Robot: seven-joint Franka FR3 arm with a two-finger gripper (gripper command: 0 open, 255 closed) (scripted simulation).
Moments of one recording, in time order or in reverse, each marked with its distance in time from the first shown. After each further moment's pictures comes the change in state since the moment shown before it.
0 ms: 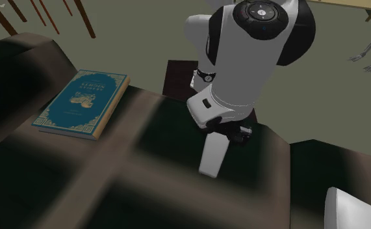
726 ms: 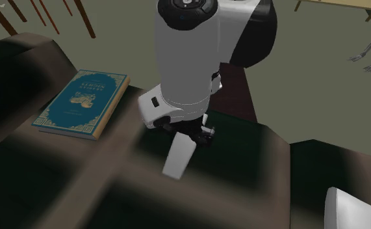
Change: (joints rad) arm -0.079 0.056 -0.090 0.109 -0.010 -0.051 -0.163
